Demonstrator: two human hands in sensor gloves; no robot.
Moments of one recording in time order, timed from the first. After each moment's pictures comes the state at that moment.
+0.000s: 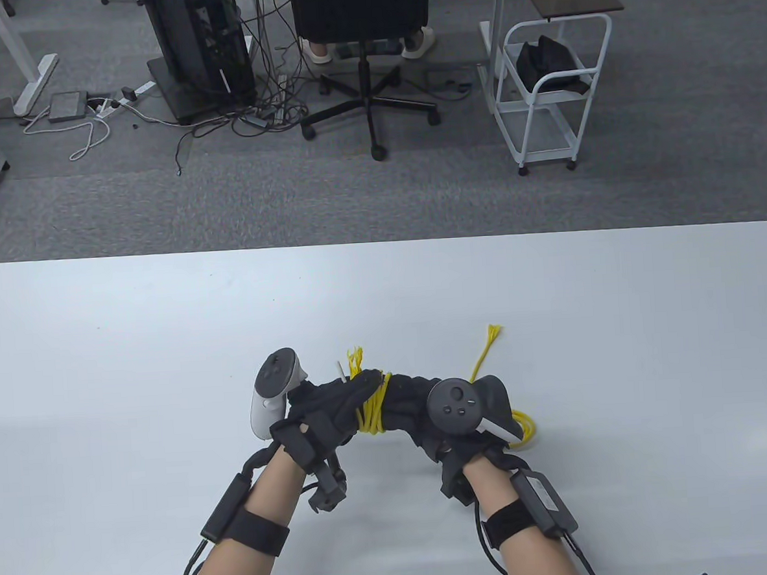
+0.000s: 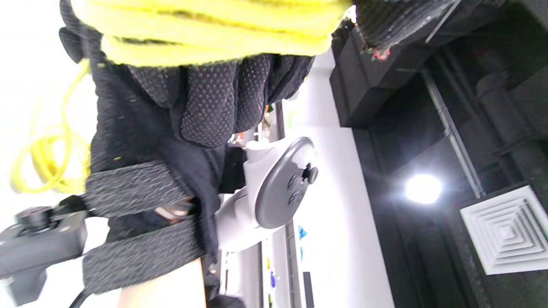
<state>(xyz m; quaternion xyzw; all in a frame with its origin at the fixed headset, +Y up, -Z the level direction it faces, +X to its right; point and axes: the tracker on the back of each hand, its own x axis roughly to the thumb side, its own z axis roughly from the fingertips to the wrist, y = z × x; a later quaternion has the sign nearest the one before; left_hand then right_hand) -0.129 -0.706 -0.359 -0.25 -0.33 0.67 0.62 0.077 -0.720 -0.349 0.24 -0.01 0.94 0.24</state>
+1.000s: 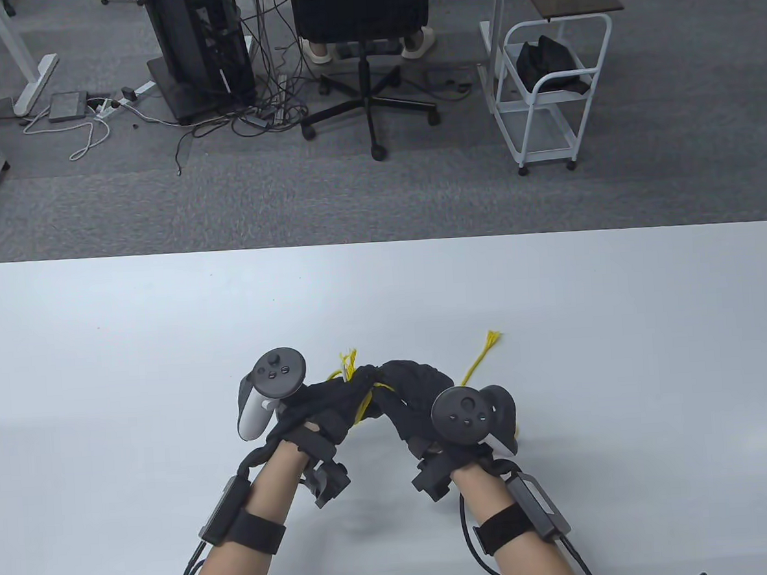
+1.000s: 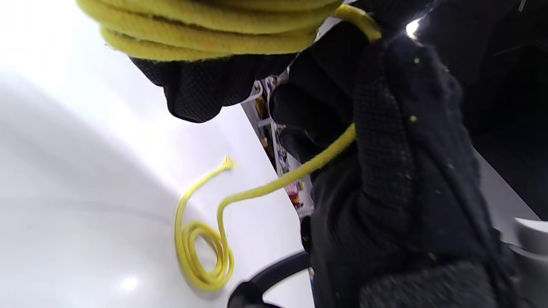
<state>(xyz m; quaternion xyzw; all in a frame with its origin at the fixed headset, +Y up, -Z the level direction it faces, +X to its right) -0.152 -0.711 -0.364 -0.19 -0.18 0.53 0.81 0.058 -0.694 -0.330 0.25 -0.12 0.90 0.34</state>
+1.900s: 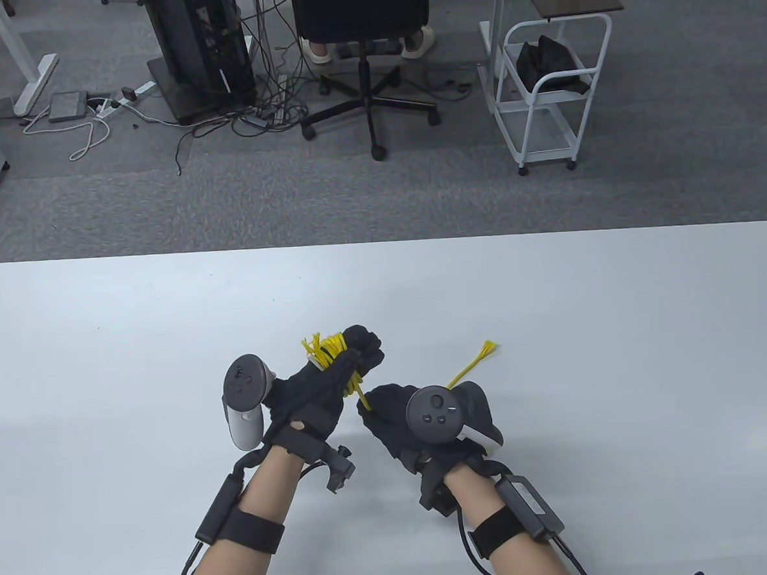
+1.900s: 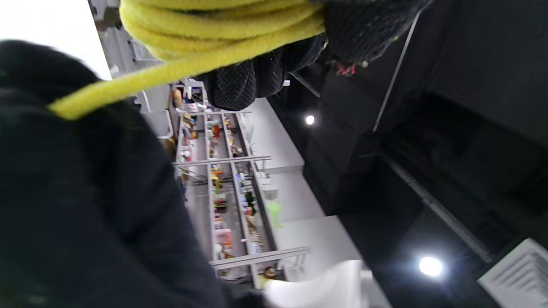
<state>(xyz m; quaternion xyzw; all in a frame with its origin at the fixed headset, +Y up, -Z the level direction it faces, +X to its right) -0.162 -0.694 -0.360 -0.04 -0.23 0.70 0.67 0.043 -0.719 -0.337 0.29 0.03 0.92 0.27</state>
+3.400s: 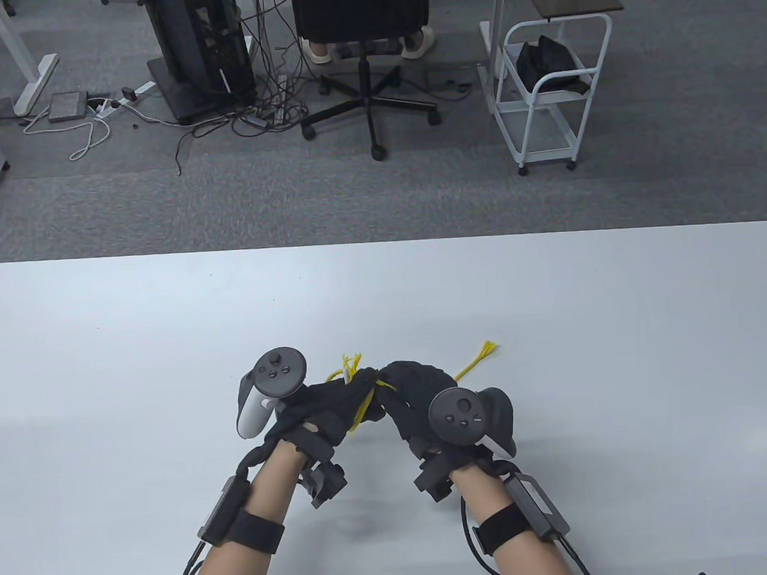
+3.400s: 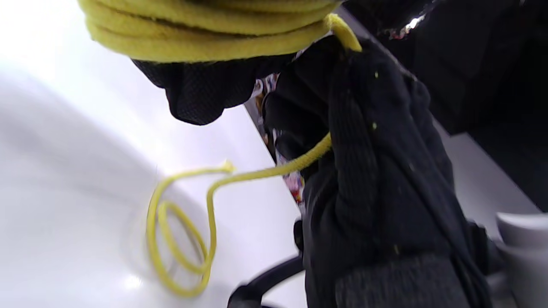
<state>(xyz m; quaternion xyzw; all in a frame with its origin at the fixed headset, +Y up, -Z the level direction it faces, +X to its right) -0.155 -0.713 -0.366 -0.19 -0.19 0.53 0.80 0.057 -0.704 -0.332 0.24 -0.11 0.91 0.33</state>
